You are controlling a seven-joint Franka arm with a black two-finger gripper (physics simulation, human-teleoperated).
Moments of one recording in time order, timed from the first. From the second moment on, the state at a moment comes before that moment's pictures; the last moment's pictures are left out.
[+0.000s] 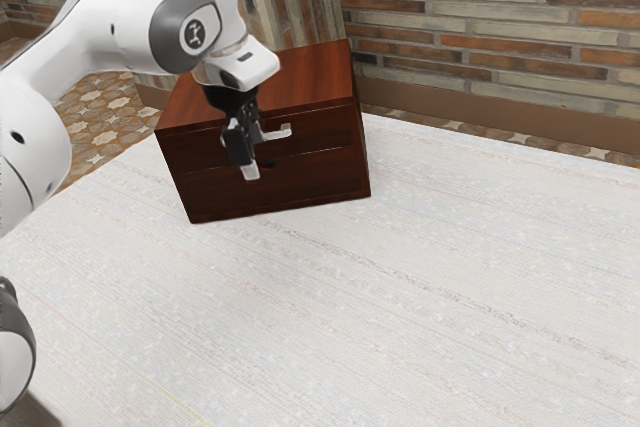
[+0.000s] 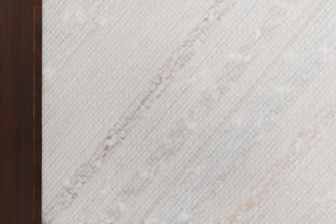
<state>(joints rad) 0.12 0.41 0.10 -1.08 -0.01 1.57 1.10</state>
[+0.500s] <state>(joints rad) 0.12 0.45 0.10 -1.08 0.01 1.73 1.11</state>
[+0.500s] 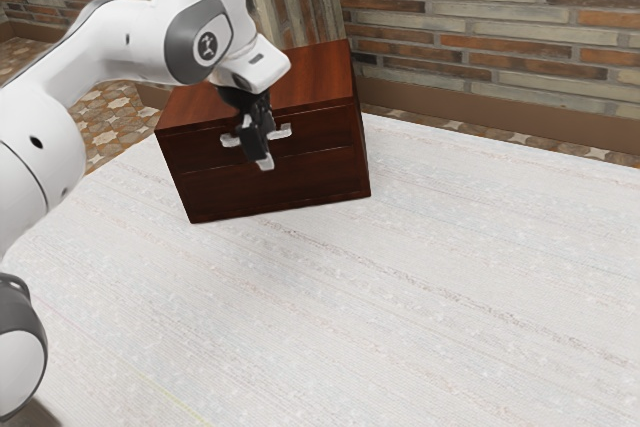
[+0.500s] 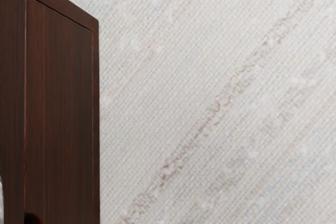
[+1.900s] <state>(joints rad) 0.13 0.53 0.14 -1.08 0.05 1.94 1.22</state>
